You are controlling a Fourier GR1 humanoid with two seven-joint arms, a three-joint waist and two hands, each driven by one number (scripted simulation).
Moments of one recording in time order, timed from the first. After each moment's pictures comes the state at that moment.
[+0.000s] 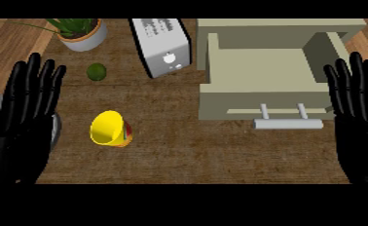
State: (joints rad) left arm -0.01 0.09 -0.03 -2.10 0.04 -0.02 -0.01; right arm 0.00 -0.06 -0.01 -2.10 -0.01 -0.01 0.02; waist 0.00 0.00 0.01
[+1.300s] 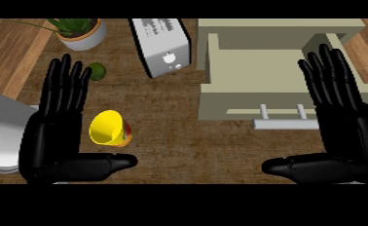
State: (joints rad) left arm -0.01 0.00 -0.10 -1.99 0.09 0.10 0.01; right arm -0.08 -0.06 0.00 -2.04 -0.10 0.08 0.10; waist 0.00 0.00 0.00
